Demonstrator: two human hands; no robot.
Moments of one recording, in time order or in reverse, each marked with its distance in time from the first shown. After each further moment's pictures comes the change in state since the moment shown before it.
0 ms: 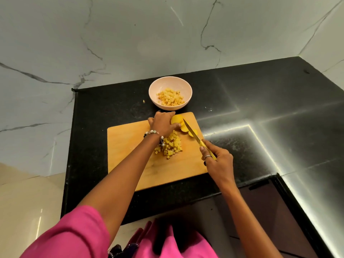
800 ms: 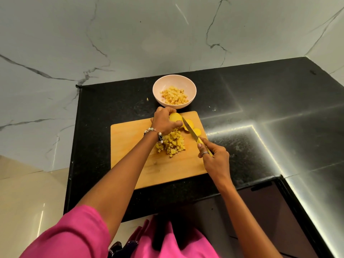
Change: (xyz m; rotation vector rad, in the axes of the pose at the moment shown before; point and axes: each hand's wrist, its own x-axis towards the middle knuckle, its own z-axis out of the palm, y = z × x) left_hand 0.000 -0.010 -0.003 -0.315 0.054 -0.029; right_hand 0.006 -0.007 0.015 0.011 -0.005 -0.004
